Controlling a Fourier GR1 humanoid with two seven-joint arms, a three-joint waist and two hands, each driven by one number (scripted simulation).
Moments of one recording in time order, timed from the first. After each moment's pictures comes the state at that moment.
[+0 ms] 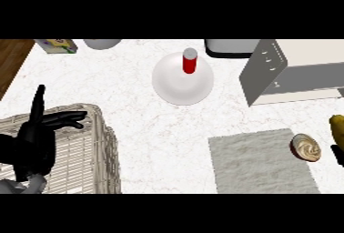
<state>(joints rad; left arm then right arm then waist) -0.18 0.79 -0.59 -1.72 0.73 0.97 -0.10 0.02 -0.53 -0.27 -2.05 0.33 0.26 0.39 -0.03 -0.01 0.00</state>
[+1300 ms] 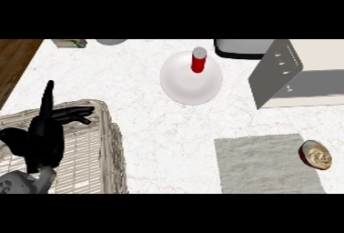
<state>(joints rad) -0.24 0.75 -0.61 -1.65 0.73 0.95 -0.13 -0.41 -0.60 -0.39 -1.41 0.41 0.07 0.21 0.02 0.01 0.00</state>
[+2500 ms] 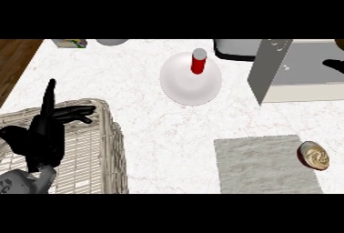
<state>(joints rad) -0.26 0.76 -0.63 -1.66 0.74 0.96 -0.11 -0.73 -0.60 -0.45 -0.80 0.38 -0.01 -0.11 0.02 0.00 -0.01</state>
